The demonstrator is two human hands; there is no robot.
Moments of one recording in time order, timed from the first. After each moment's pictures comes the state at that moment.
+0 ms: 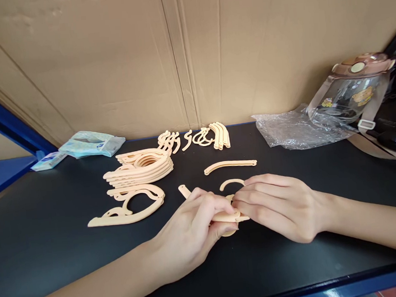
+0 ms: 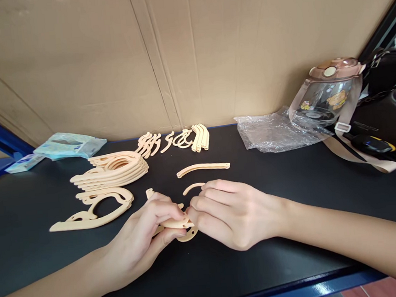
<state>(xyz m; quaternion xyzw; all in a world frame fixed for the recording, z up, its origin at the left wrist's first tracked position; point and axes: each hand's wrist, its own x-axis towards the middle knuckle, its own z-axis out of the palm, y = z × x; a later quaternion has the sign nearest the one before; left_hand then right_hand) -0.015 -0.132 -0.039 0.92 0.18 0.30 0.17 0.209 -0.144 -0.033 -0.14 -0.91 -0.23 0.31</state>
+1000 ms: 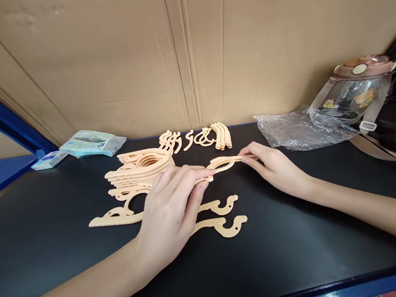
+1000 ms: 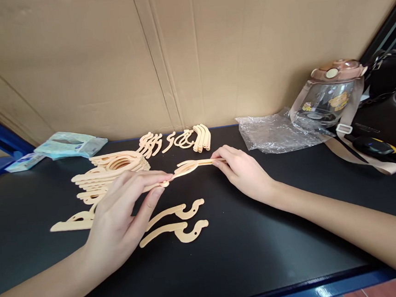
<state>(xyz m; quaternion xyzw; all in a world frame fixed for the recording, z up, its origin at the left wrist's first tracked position) -0.026 -0.122 -0.023 0.88 0.32 0.35 -0.01 0.230 -0.097 -0.053 -0.51 -0.79 0.09 0.33</state>
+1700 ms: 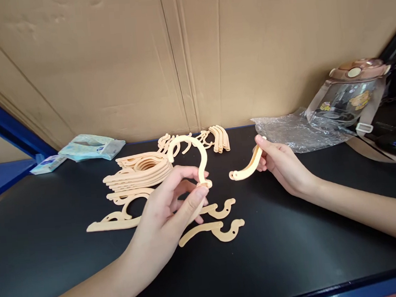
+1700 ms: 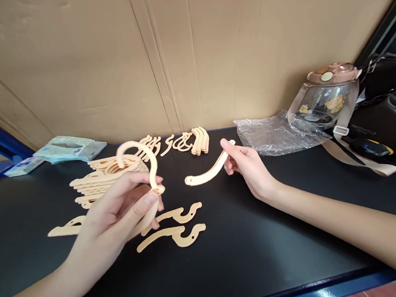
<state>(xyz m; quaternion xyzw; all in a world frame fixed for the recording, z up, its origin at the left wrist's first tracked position) -0.022 -0.130 -0.014 0.73 0.37 0.39 0.43 0.226 -0.098 -0.045 -0.45 -0.50 0.47 0.57</state>
